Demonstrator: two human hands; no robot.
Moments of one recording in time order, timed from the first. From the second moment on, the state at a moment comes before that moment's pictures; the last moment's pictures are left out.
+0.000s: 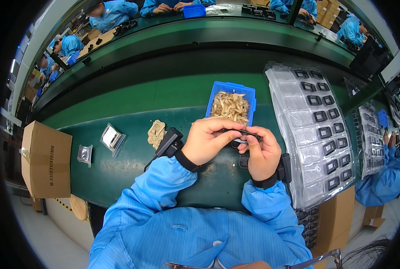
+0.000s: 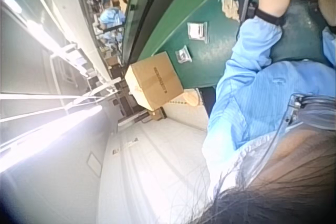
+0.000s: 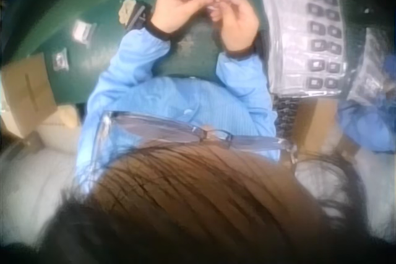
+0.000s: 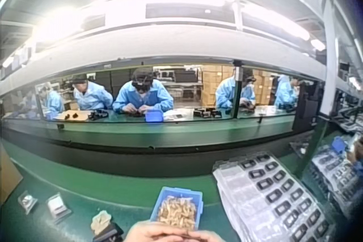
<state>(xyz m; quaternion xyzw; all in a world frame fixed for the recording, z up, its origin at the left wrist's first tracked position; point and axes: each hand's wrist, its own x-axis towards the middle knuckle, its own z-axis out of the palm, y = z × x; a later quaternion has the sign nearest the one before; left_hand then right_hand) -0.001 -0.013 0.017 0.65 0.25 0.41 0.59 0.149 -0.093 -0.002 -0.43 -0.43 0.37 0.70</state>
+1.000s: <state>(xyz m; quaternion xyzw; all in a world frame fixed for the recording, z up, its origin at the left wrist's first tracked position) 0.005 -0.020 0.021 0.64 0.28 0.39 0.60 0.154 -0.090 -0.003 -0.45 -0.32 0.46 0.69</state>
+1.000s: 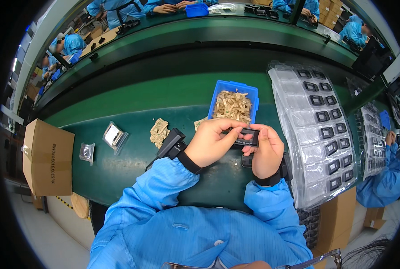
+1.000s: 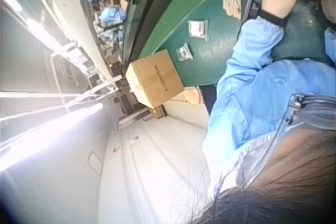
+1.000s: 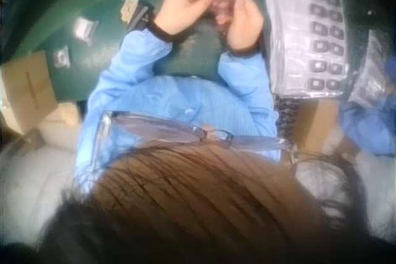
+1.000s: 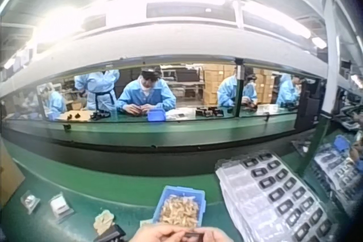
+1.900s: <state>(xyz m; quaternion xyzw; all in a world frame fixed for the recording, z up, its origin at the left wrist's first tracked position) 0.002 -0.017 0.020 0.72 0.30 0.42 0.46 0.153 -0.085 -0.014 -0.48 -0.44 0.40 0.64</state>
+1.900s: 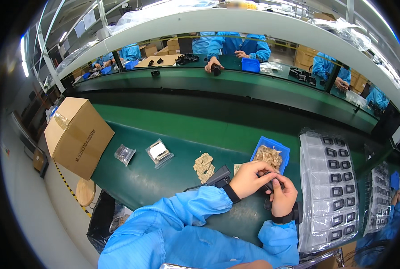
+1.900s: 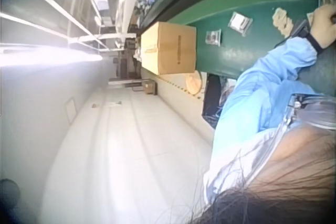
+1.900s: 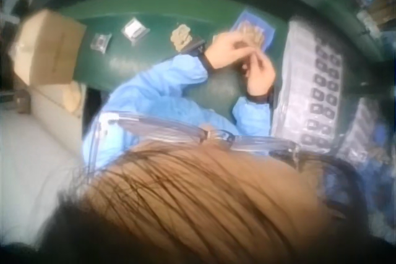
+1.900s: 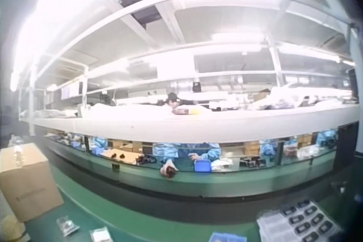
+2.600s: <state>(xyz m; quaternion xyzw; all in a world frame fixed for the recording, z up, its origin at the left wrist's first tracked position) 0.003 -0.024 0.021 0.83 0.28 0.48 0.11 0.161 -0.083 -0.027 -0.38 -0.50 0.41 0.66</state>
